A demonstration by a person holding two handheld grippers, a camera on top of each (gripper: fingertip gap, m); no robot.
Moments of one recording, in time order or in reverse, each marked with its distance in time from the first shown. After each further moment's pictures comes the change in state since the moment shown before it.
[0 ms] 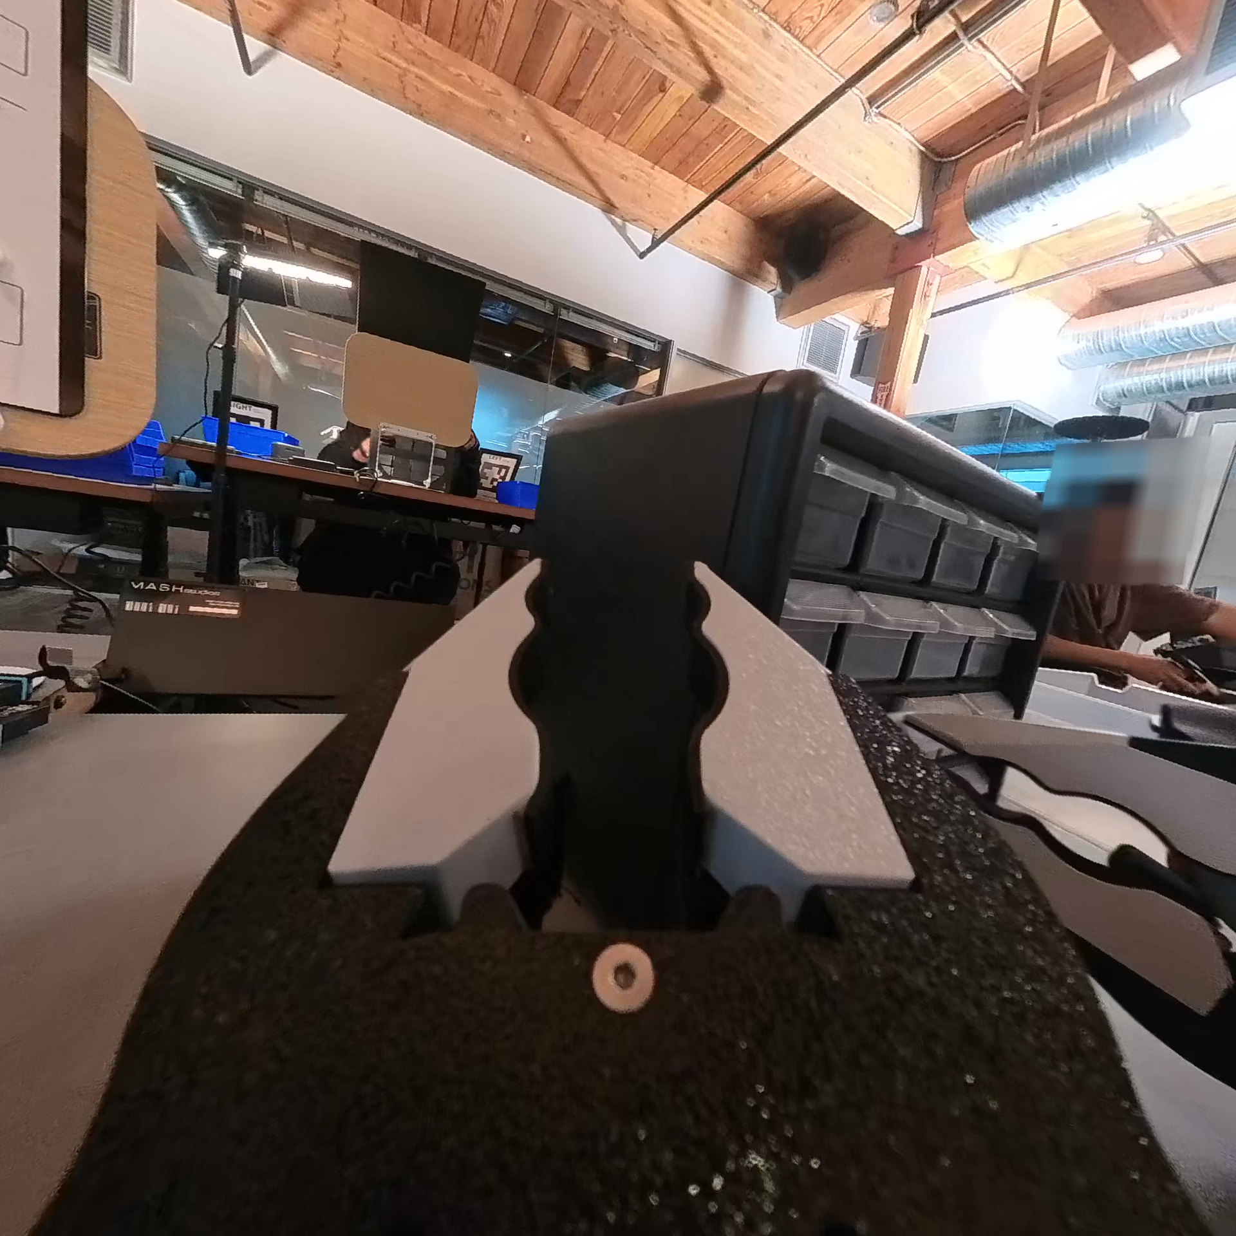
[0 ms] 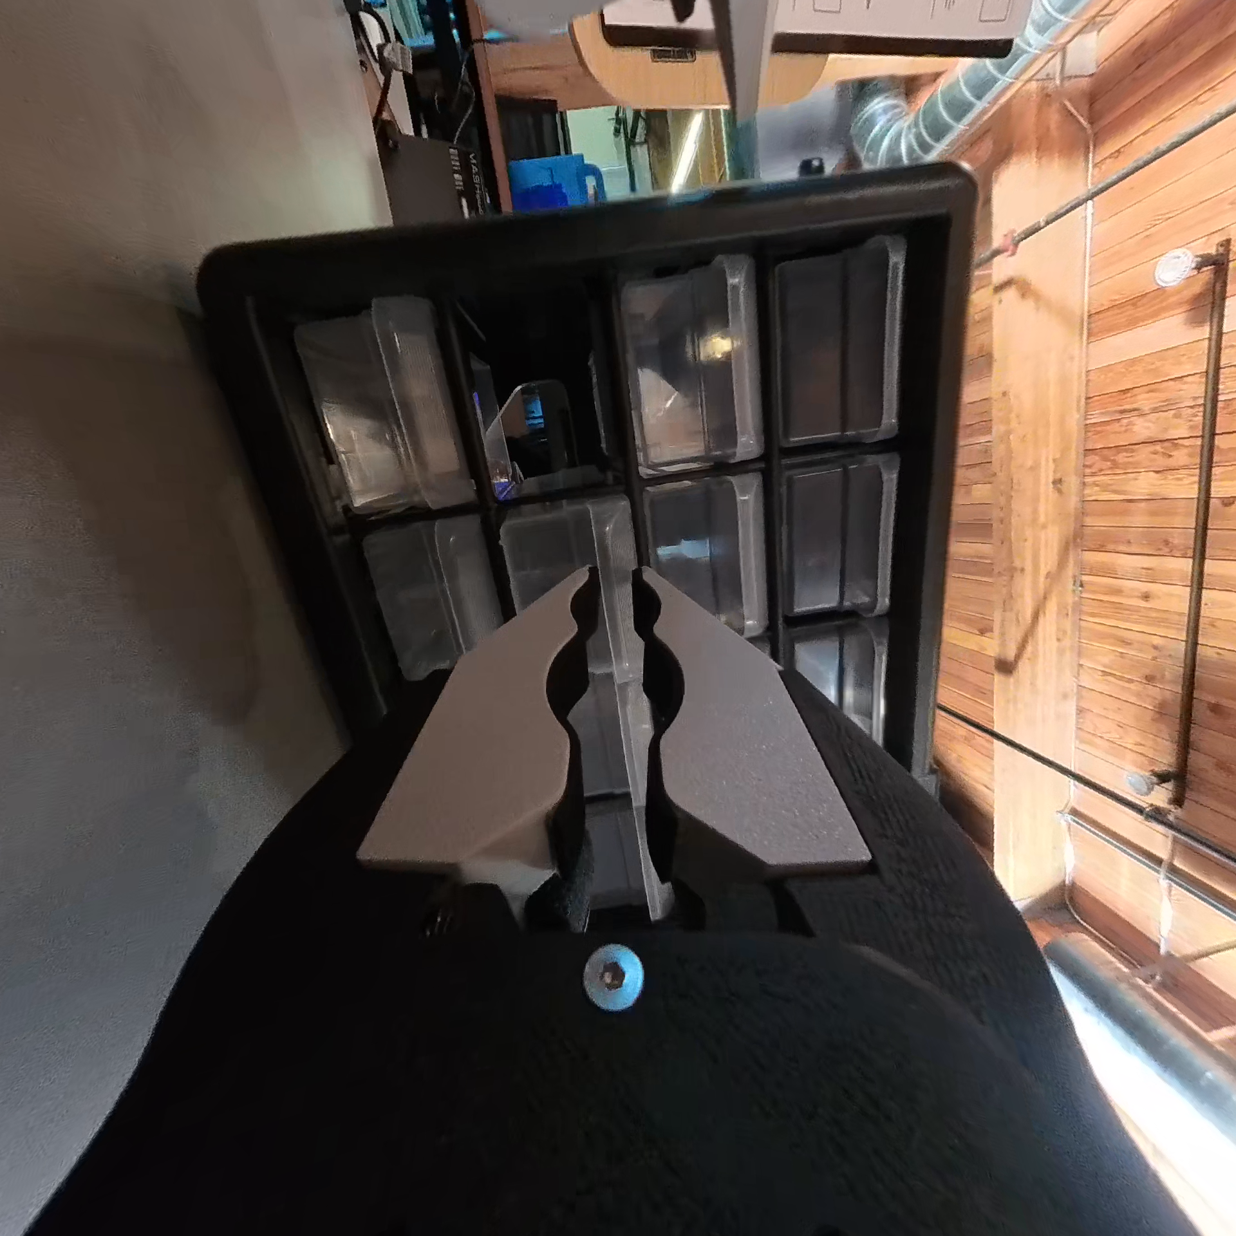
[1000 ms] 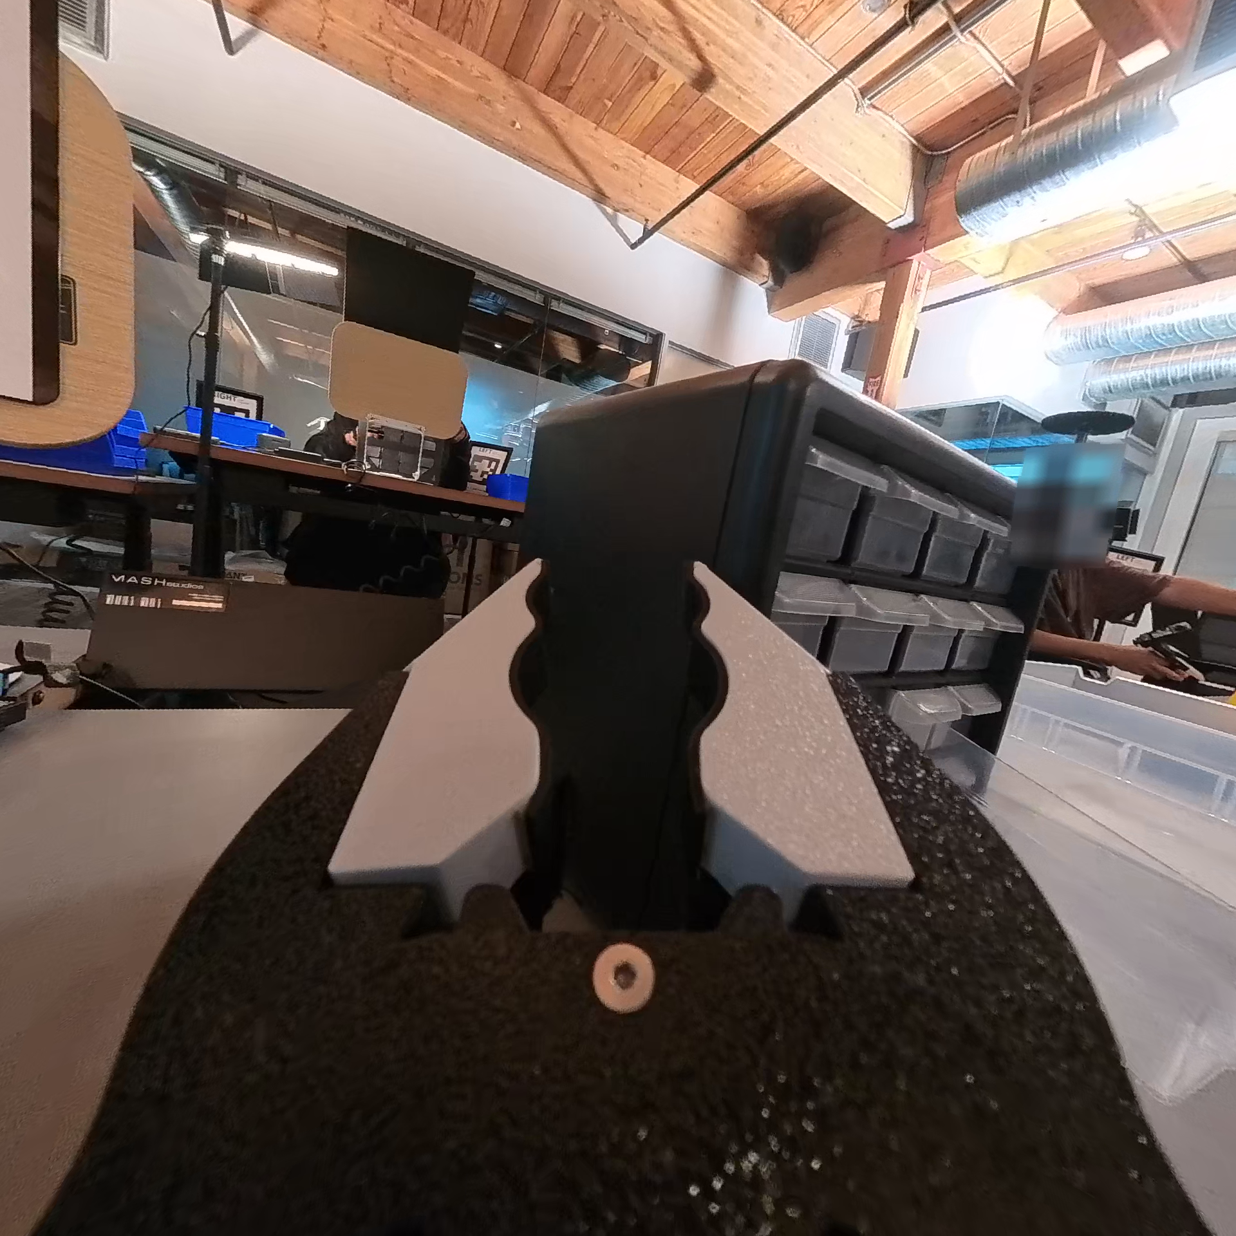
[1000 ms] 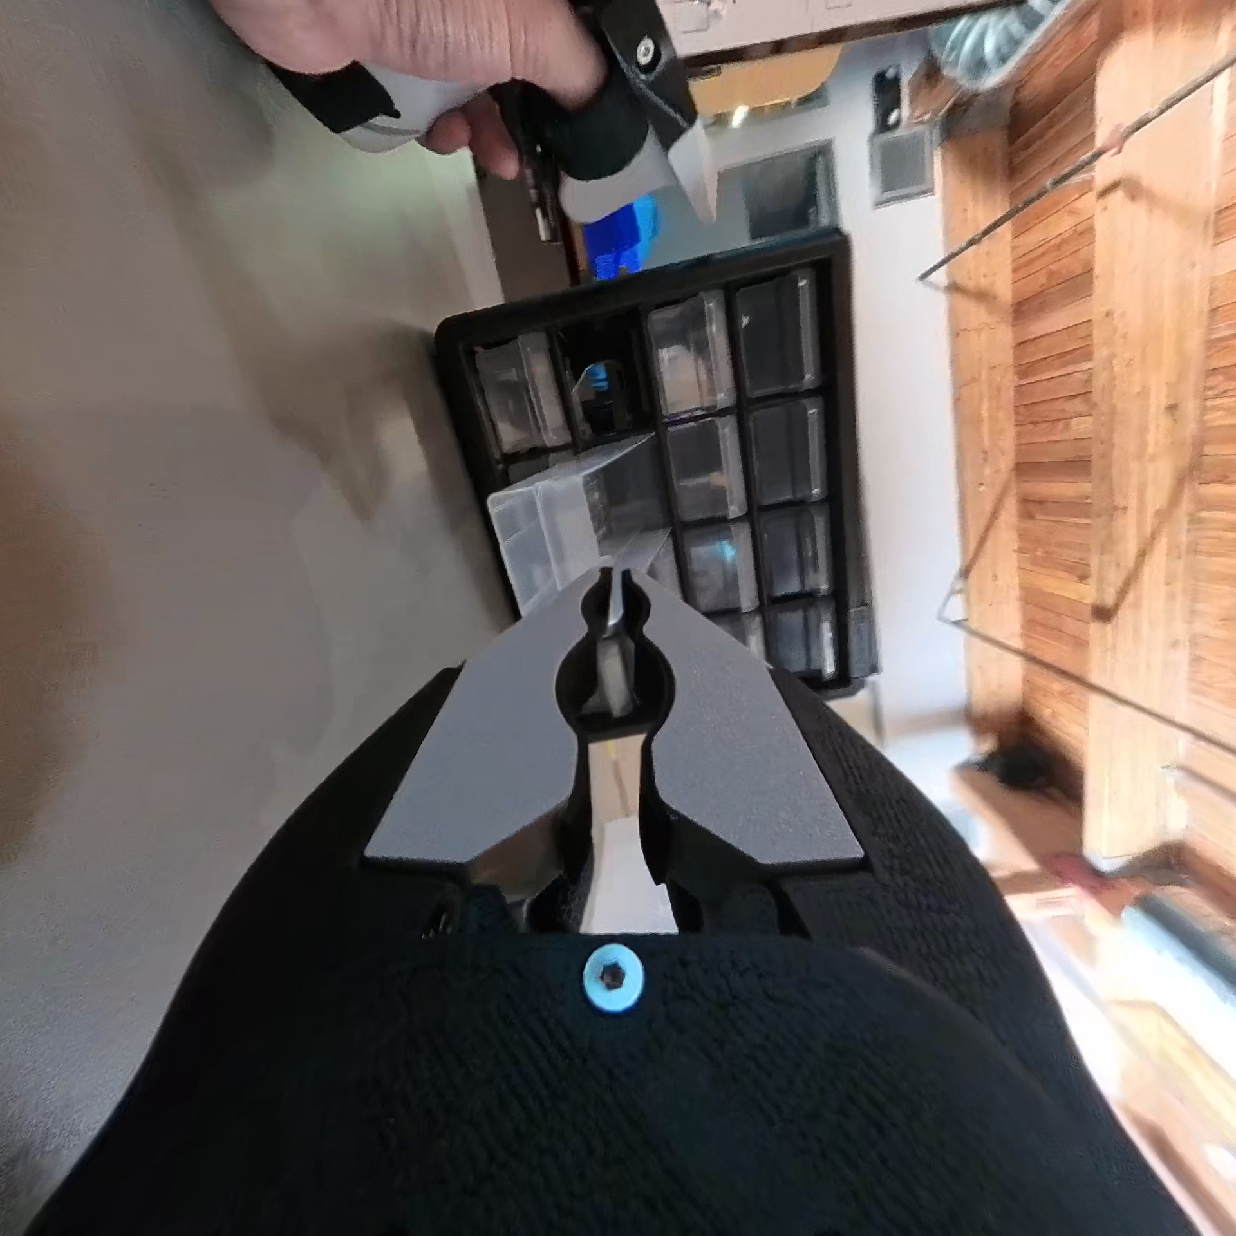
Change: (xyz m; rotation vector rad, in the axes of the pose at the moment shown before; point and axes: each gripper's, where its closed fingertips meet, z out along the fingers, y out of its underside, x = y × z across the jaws) left arm 0.003 0.003 0.001 -0.012 0.013 -0.008; right arm 0.002 -0.027 -0.137 -0.066 -0.095 0.088
